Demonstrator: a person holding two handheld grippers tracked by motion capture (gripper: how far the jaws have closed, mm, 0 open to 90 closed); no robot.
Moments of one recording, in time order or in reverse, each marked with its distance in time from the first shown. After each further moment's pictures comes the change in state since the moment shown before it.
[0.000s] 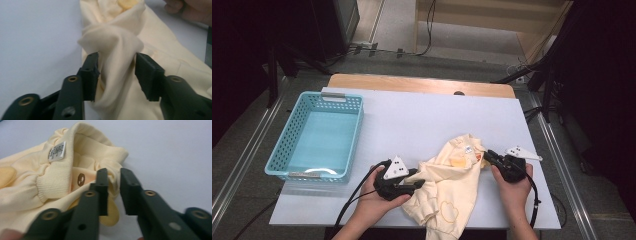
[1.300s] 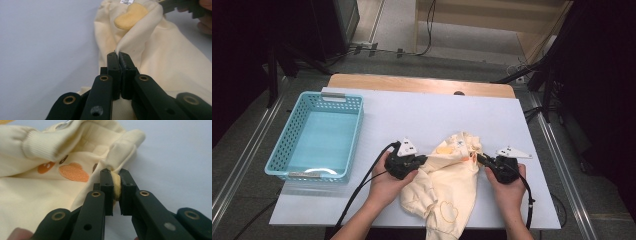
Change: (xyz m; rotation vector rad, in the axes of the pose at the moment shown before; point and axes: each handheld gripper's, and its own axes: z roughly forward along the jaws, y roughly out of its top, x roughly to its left) left arm 0.033 0.022 0.029 0.014 0.109 -0.087; right arm 0.019 0.005 0.005 0.064 0.011 -0.047
